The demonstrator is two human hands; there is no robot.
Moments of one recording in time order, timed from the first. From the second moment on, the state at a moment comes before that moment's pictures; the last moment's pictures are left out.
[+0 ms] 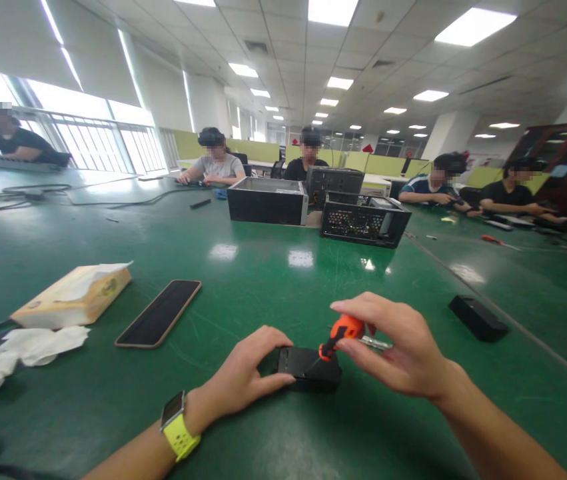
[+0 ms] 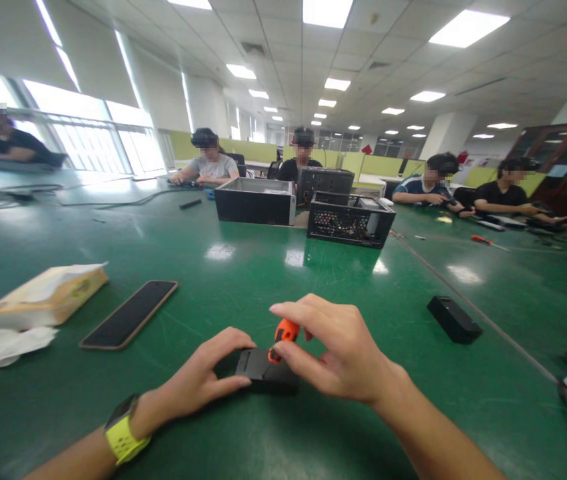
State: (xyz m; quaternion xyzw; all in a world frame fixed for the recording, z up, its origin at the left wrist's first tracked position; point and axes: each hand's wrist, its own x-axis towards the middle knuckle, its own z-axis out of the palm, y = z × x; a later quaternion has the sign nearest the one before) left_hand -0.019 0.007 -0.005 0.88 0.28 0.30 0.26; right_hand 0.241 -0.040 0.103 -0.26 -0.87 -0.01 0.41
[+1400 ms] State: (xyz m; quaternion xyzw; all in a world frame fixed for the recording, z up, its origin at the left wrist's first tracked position) left_hand -0.019 0.006 -0.004 0.88 0.28 0.30 0.25; right_hand 0.272 -0.019 0.103 -0.41 -0.78 -0.10 0.46
